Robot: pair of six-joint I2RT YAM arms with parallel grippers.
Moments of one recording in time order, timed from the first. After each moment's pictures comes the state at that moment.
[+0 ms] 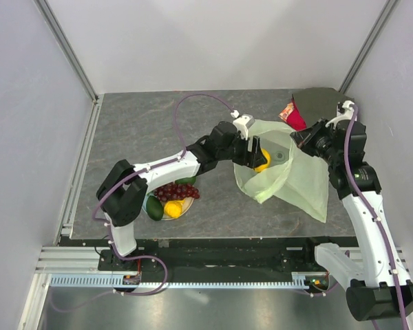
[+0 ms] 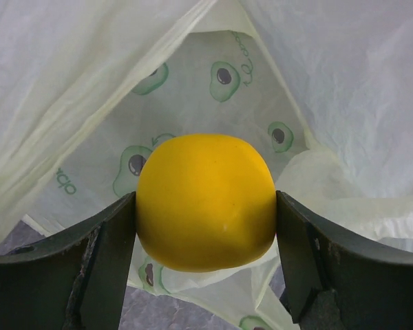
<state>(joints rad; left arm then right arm) -0.85 1.84 1.34 0.06 0.23 -0.46 0.07 0.93 1.07 -0.48 -0.17 0.66</state>
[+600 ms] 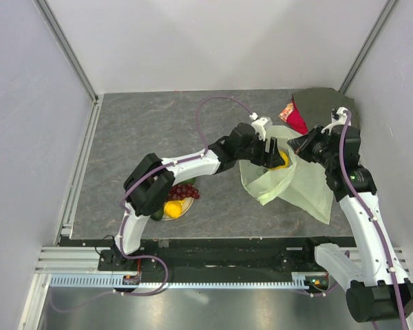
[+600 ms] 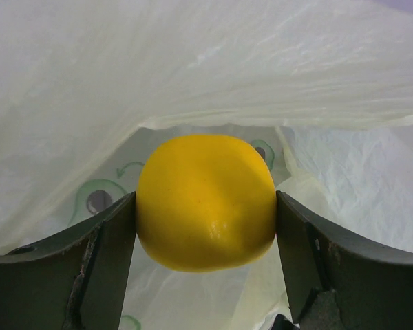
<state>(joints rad) -0.89 2.08 1.55 0.15 0.28 -0.54 0.07 0.92 0.99 -0.48 -0.19 0.66</state>
